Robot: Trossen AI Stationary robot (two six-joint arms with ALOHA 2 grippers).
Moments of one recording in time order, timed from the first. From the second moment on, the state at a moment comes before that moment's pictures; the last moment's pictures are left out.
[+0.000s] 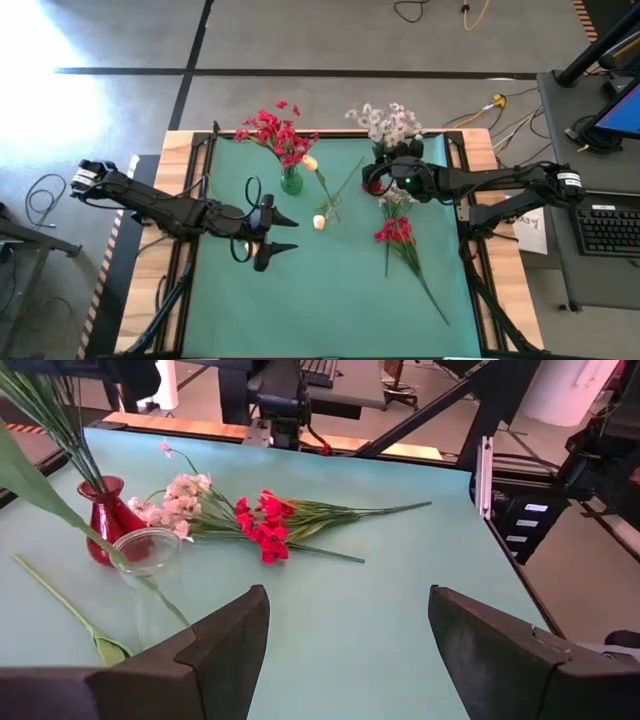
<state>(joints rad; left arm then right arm) -0.29 1.10 0.69 0.09 -0.24 -0.23 -0.18 1.25 0.77 0.05 0.81 0.32</state>
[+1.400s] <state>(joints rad) -0.29 1.11 0.70 -0.75 -0.23 -0.30 -0.03 1.09 0.76 -0.32 0.62 0.52</state>
